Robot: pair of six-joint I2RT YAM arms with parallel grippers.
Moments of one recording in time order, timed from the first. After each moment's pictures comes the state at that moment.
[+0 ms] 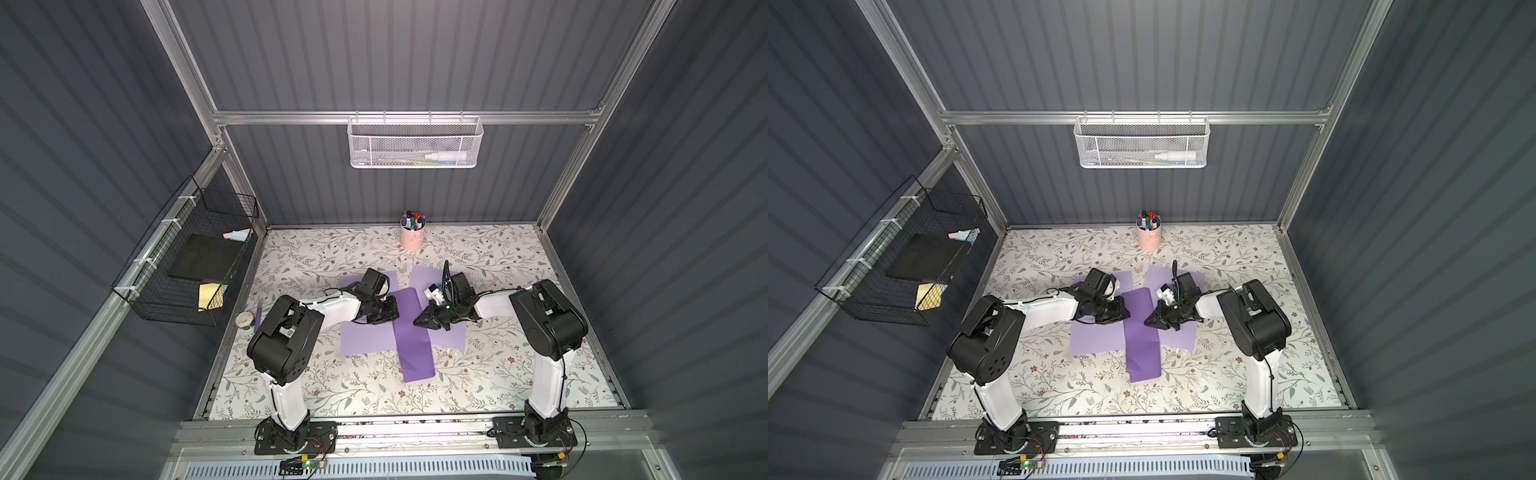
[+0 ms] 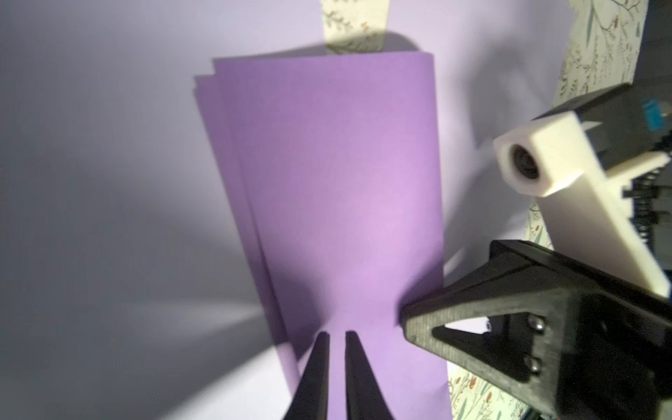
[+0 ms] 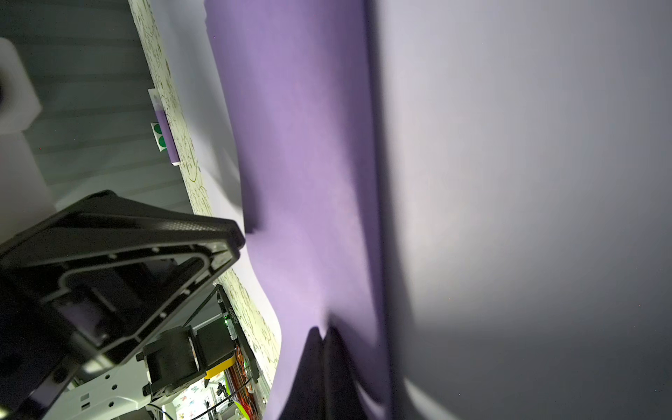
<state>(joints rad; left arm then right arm) -0.57 1.83 1.05 -0.22 0.38 -0.65 0.49 1.97 0.95 -0.02 -0.80 0.68</state>
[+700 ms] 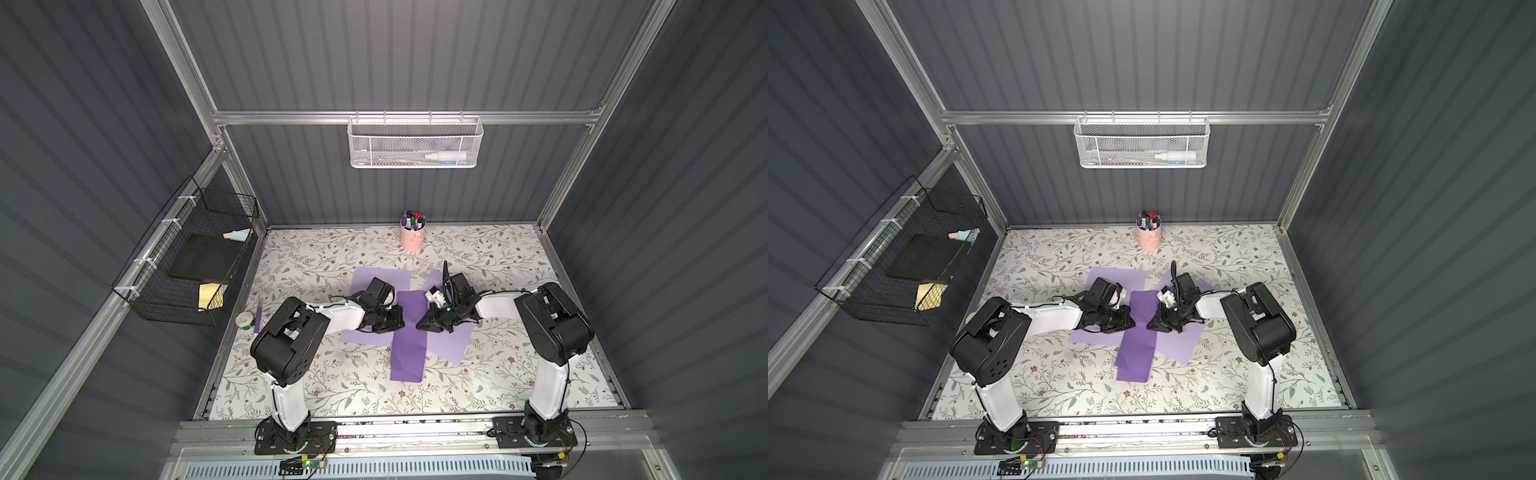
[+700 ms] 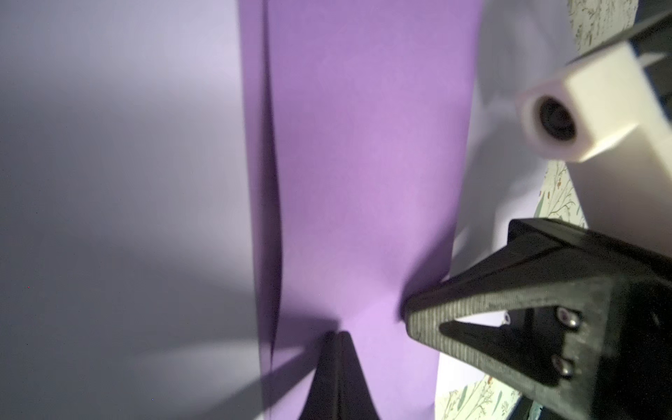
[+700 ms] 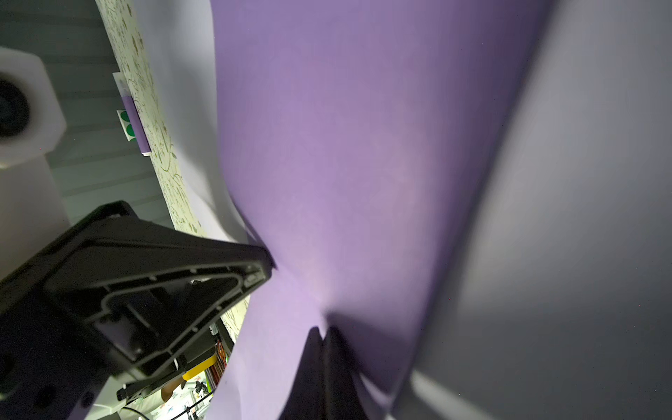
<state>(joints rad) -0.61 1.84 0.94 -0.10 0.41 -0.68 0.49 1.89 0.91 -0.14 -0.73 0.63</state>
